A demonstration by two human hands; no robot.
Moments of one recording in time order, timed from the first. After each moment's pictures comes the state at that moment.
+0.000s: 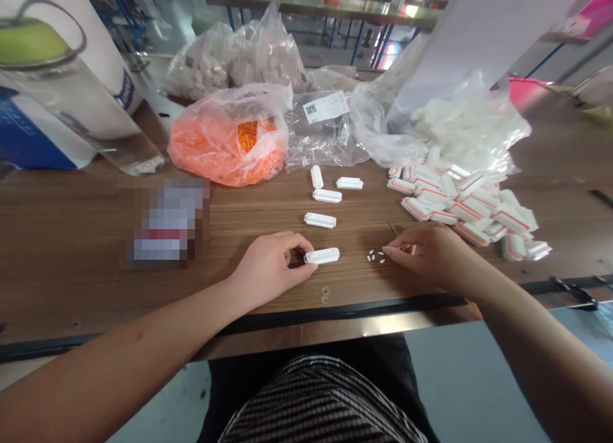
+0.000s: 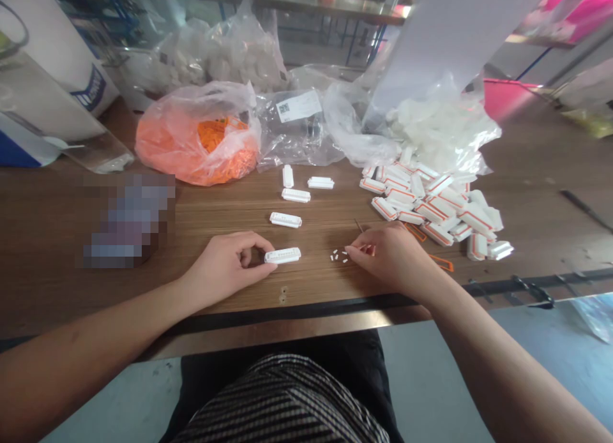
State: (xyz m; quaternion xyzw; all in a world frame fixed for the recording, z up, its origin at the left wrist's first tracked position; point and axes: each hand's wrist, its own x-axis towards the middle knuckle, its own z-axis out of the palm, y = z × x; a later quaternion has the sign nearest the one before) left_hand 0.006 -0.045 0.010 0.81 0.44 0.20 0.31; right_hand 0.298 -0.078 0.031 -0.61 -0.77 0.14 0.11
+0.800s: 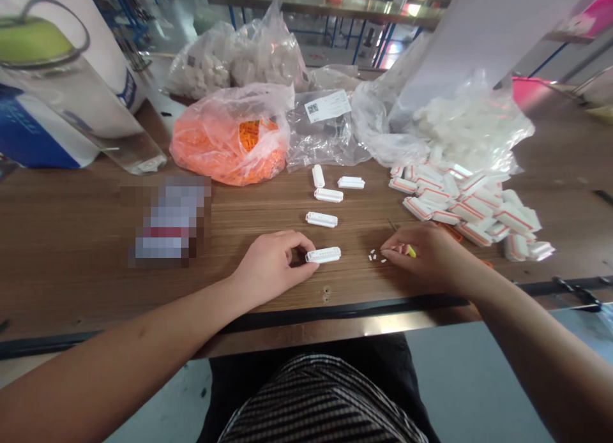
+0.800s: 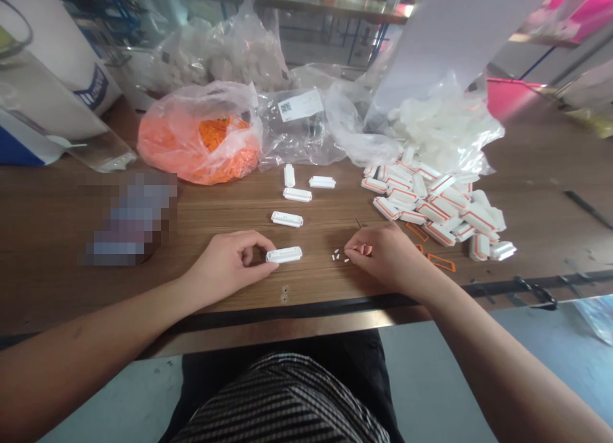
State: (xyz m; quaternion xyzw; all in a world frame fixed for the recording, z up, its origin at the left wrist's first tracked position) left_hand 0.007 -0.045 0.012 0.82 0.44 0.21 0.31; right_hand 0.296 -0.075 0.026 -0.59 -0.77 0.19 0.13
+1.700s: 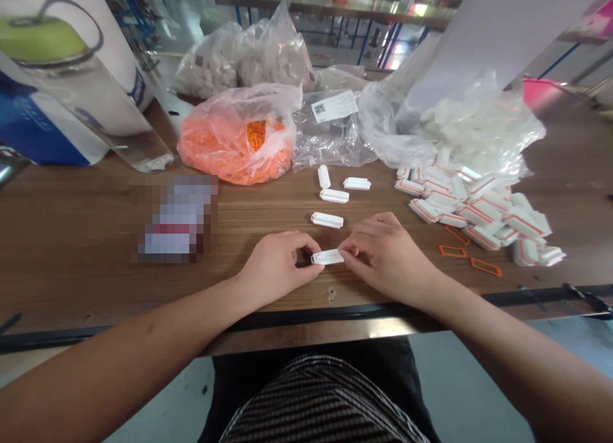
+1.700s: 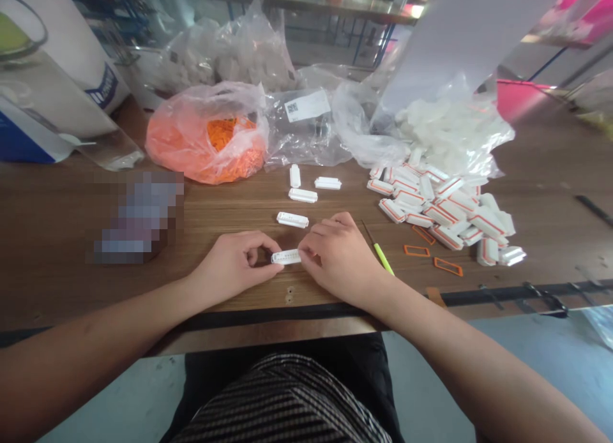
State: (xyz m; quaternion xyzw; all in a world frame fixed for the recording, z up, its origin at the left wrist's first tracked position) left_hand 0.008 -0.048 0.014 0.80 0.46 0.21 0.34; right_hand 0.219 -0.067 0.037 -0.47 -0.86 0.08 0.17
